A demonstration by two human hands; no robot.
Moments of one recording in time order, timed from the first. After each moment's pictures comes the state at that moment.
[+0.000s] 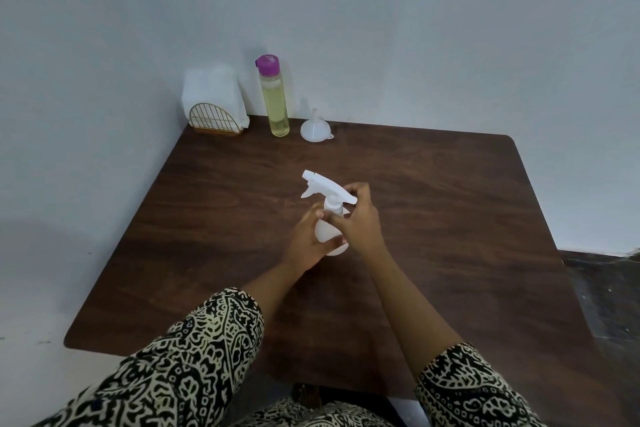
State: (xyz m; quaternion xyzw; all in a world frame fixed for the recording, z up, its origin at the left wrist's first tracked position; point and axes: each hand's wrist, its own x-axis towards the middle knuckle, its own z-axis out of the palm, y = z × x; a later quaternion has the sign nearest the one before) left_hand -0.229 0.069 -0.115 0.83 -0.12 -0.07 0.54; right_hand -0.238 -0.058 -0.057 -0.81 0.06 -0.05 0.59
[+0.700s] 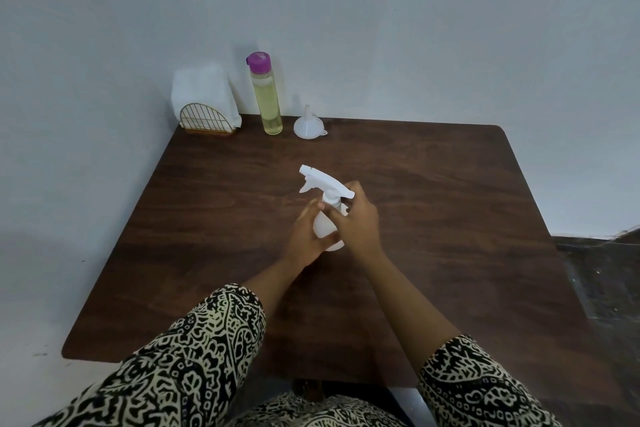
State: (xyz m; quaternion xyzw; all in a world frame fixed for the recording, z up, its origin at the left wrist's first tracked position) left_hand -0.228 0.071 -0.114 0.82 -0.16 -0.05 0.54; right_hand -0.244 -0.045 -0.062 -0.83 0.09 -0.11 0.54
